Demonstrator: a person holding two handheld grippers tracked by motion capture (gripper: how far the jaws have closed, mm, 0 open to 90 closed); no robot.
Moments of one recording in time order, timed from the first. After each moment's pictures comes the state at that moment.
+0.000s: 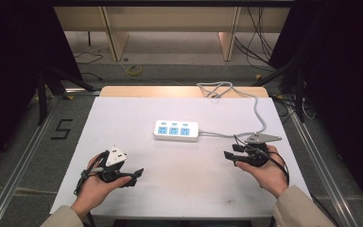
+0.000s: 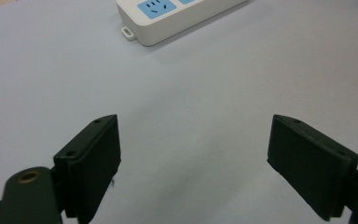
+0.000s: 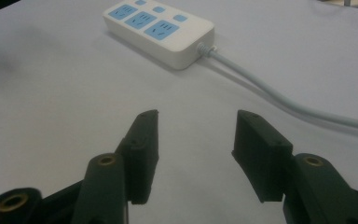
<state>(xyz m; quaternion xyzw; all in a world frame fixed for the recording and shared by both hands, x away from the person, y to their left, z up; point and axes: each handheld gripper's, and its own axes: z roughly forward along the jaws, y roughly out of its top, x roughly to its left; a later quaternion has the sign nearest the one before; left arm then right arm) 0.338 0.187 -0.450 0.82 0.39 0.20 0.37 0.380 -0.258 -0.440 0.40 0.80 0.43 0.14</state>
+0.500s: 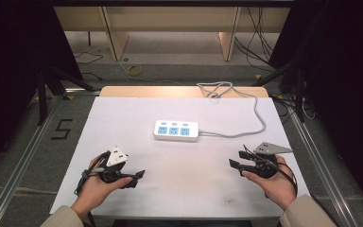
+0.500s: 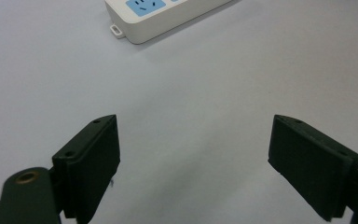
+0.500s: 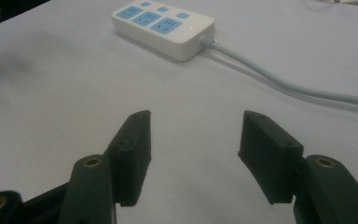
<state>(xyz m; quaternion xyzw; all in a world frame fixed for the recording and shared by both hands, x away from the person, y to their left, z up) 0.337 0.183 -0.451 0.82 0.39 0.19 0.38 0.356 -0.272 -0.447 0.40 0.78 0.45 0.15</state>
